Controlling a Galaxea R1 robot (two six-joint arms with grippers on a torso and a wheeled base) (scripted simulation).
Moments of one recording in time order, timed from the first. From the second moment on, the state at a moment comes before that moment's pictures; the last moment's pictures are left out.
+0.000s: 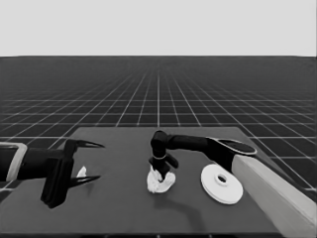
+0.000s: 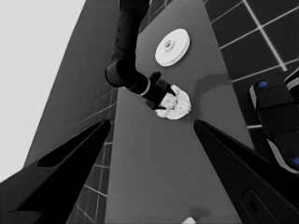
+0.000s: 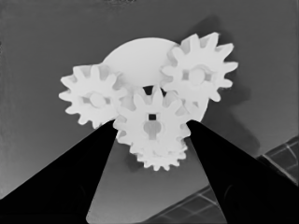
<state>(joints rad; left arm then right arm) -0.34 1.75 -0.42 0.31 0.68 0.35 -0.11 3.08 -1.77 -0.28 -1.50 2.17</state>
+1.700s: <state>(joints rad) -0.34 1.75 -0.42 0.31 0.68 0.35 0.02 3.06 -1.70 -0.17 -1.54 1.41</state>
